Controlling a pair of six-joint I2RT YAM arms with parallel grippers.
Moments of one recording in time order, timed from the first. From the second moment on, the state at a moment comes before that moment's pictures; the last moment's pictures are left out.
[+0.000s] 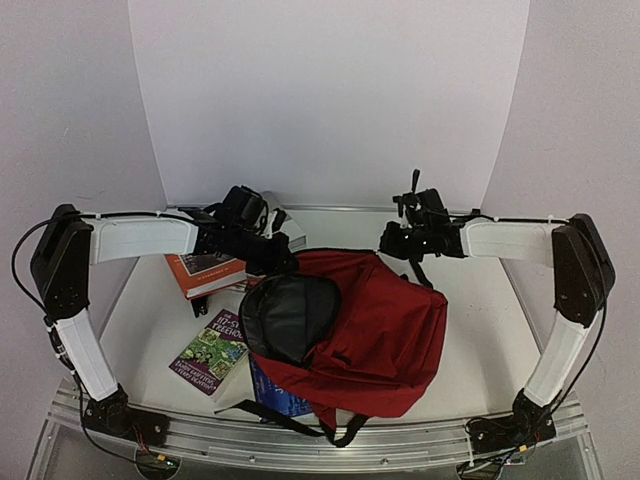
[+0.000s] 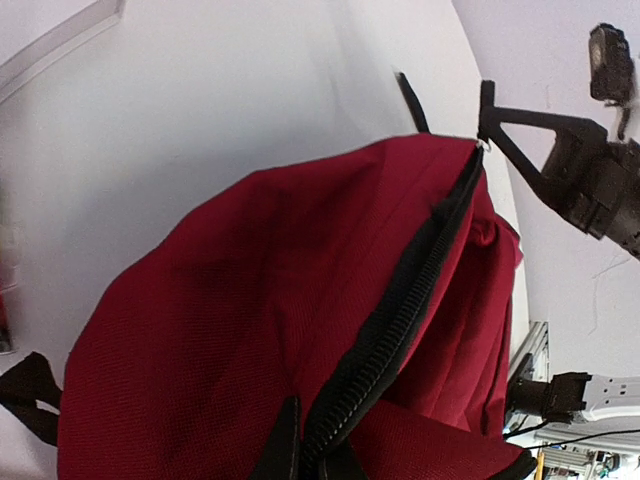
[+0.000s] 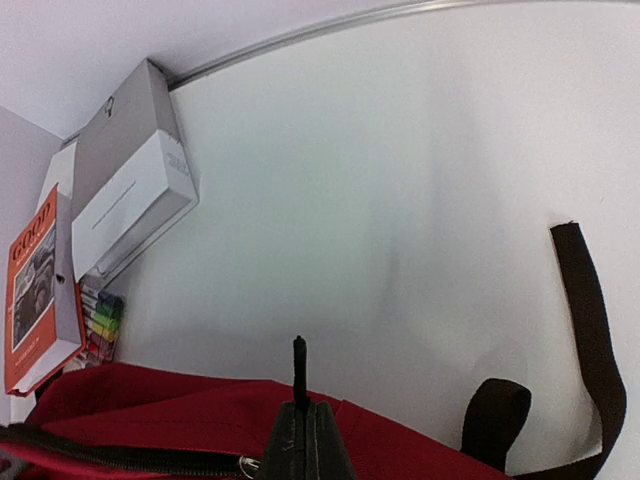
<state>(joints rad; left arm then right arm) -0.71 1.77 1.29 -0.28 0.33 -0.67 0.52 1.80 1.26 -0.16 0.03 0.58</state>
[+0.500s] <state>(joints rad) -0.76 1.82 1.32 -0.26 0.21 -0.76 0.44 1.97 1.50 -0.28 -0.05 0.38</state>
